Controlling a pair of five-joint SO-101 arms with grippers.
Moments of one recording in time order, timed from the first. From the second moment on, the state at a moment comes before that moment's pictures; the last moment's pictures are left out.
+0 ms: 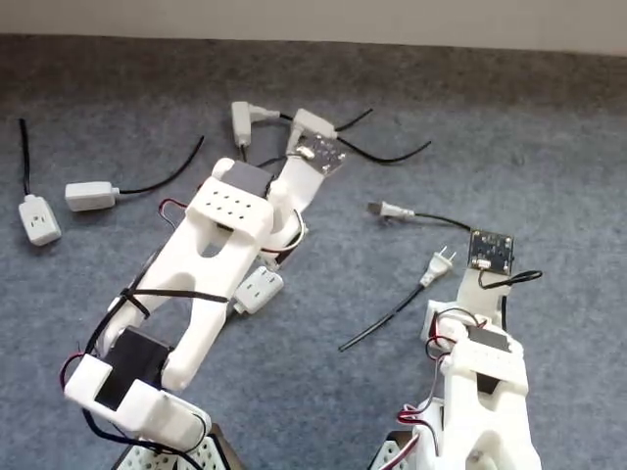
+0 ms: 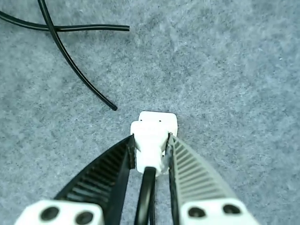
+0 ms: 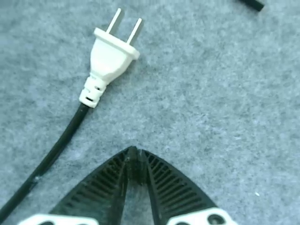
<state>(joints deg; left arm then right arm) 17.4 -1.1 14.2 77.1 -15.0 13.2 -42.9 82.1 29.4 6.8</state>
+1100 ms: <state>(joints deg) 15.9 -10.1 32.3 63.1 -11.7 13.2 -42.9 82.1 29.1 6.8</state>
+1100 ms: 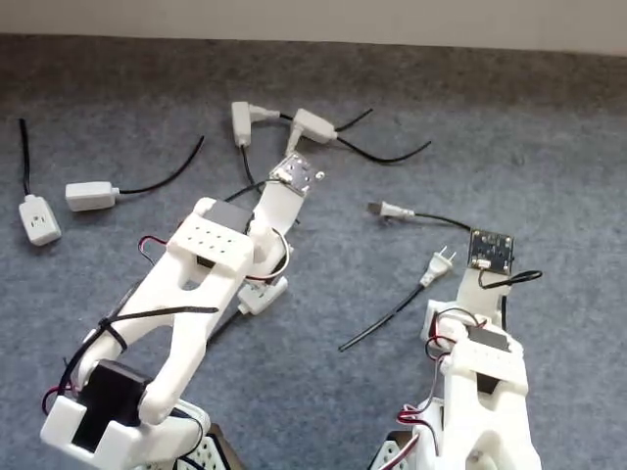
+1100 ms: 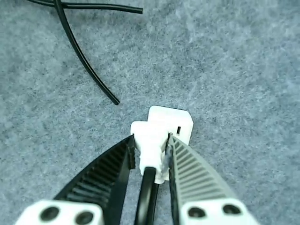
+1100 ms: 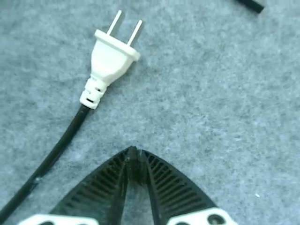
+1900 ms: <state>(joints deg) 15.8 -10.0 26.1 70.8 -11.7 13.0 -42.9 82.1 29.0 6.8</state>
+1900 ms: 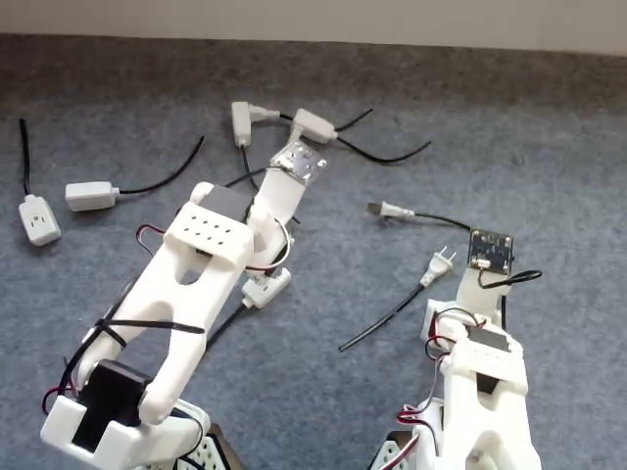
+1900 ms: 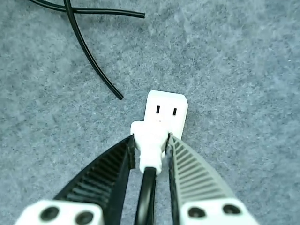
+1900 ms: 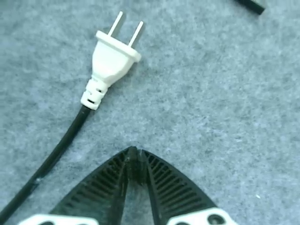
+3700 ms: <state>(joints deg) 19.1 -10.1 30.5 64.7 -11.7 13.0 -42.9 82.2 28.8 6.8</state>
